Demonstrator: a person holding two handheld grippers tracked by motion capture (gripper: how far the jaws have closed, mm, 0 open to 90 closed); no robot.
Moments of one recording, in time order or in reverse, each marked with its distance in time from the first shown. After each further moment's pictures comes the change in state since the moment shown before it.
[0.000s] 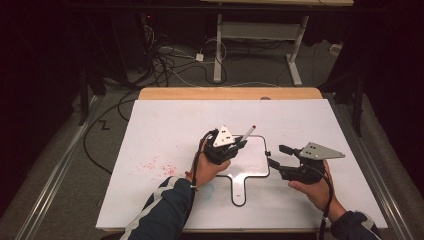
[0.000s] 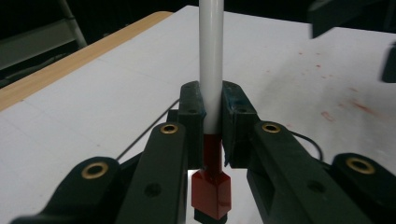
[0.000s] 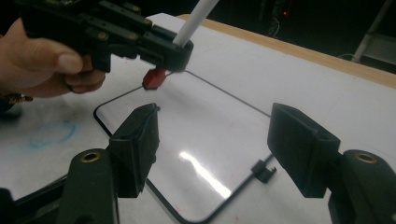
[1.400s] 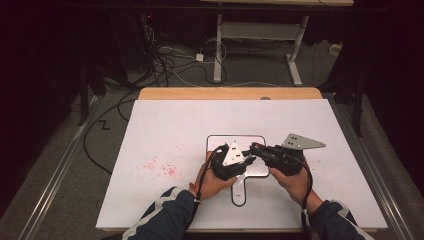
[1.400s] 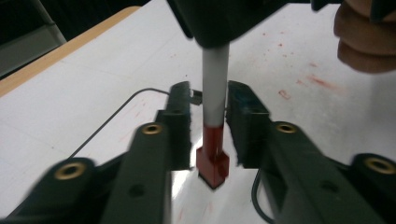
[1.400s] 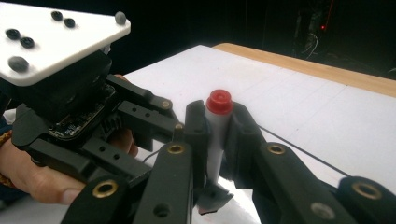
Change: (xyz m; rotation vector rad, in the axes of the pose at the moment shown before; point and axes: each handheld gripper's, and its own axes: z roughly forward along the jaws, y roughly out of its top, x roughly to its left) left arm -0.037 -0.007 0.001 0.049 -0.016 0.095; right arm 0.021 0.029 0.035 -0.083 0.131 0.068
